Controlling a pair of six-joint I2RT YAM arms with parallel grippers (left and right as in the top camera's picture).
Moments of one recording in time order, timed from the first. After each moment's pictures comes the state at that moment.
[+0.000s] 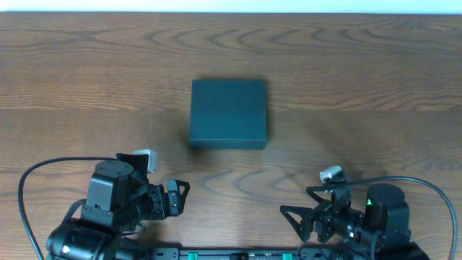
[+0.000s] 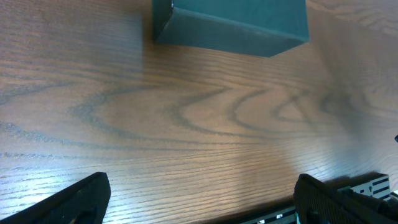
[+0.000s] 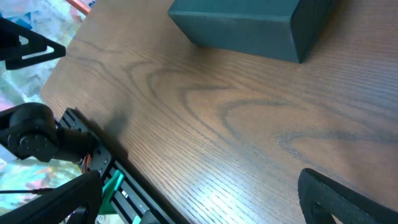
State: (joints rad) left arm -0.29 0.61 0.80 -1.12 0.30 -0.43; right arm 0.17 0.35 0.54 -0.96 -0.67 0.16
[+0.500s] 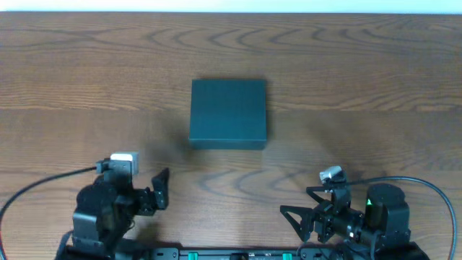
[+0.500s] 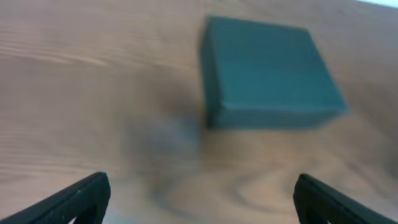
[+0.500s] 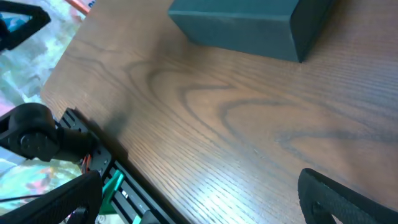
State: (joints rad) left arm -0.20 0.35 0.63 -0.88 0.06 -0.23; right arm 0.17 0.35 0.54 -0.96 -0.67 0.16
